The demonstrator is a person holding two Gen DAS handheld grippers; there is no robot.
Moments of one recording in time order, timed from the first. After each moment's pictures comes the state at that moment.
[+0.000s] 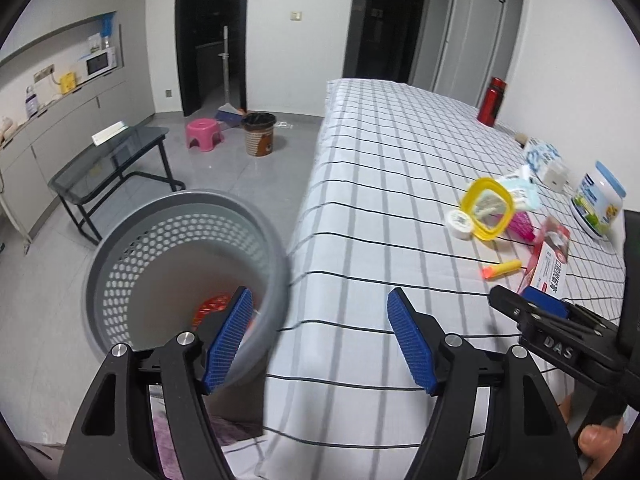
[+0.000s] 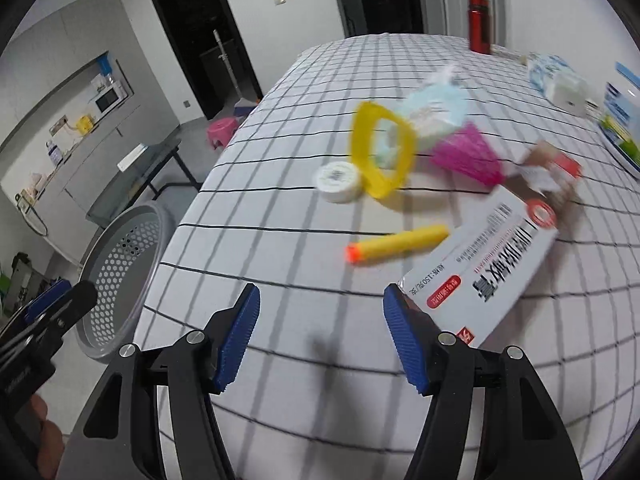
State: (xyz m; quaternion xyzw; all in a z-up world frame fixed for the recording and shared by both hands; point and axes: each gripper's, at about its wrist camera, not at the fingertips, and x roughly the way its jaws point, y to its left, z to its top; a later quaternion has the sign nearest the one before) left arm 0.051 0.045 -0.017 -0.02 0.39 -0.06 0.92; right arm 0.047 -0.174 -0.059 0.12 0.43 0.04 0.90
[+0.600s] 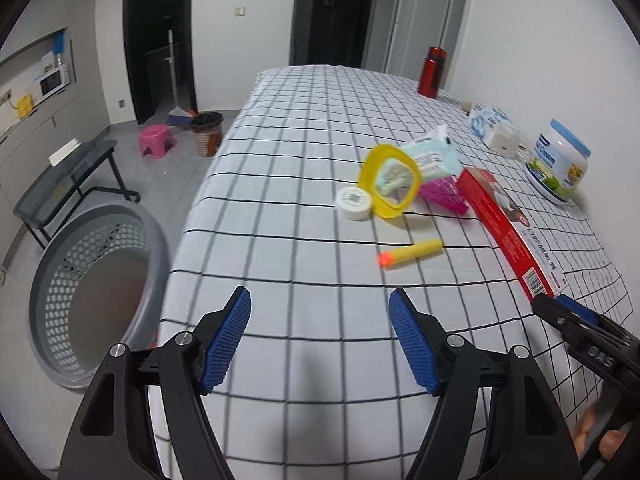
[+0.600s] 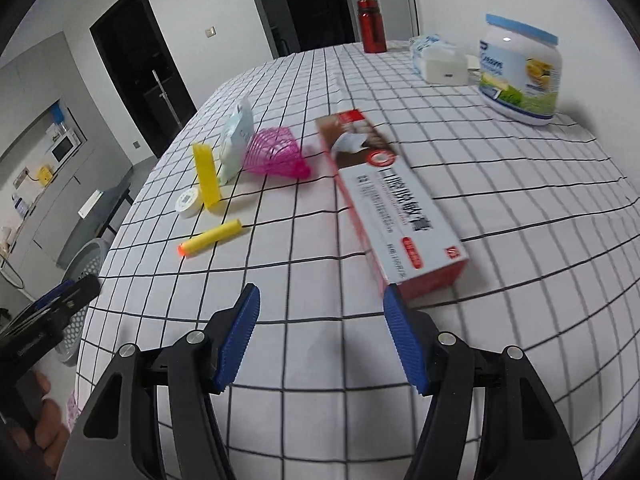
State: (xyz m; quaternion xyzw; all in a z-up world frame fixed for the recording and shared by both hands) left arm 0.049 -0.059 -0.028 0.01 0.40 -0.14 0.91; right arm -0.030 -0.298 -0.053 0.16 0.40 -0.06 0.90
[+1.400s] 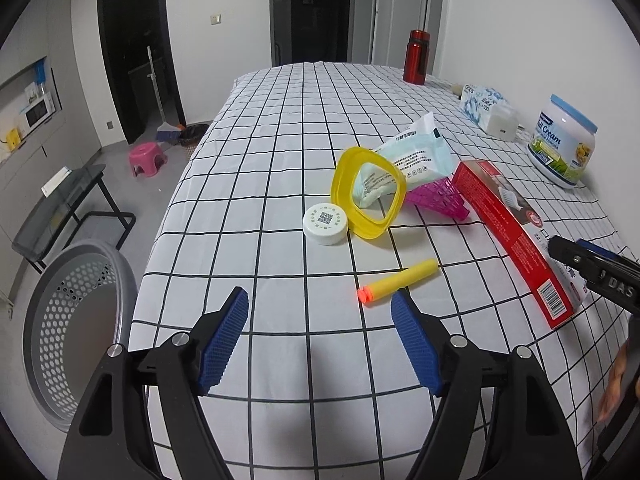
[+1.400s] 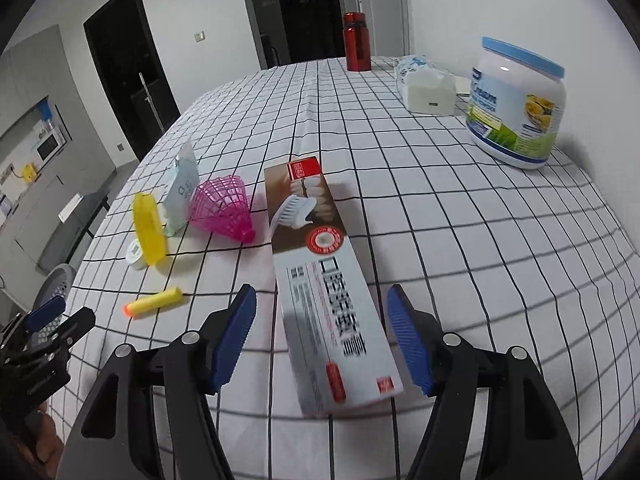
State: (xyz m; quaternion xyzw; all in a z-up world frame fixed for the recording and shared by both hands) left arm 0.086 -0.103 -0.040 0.06 0.40 -0.14 0.90; right arm 0.032 -0.346 -0.047 0.12 0.40 -0.08 0.90
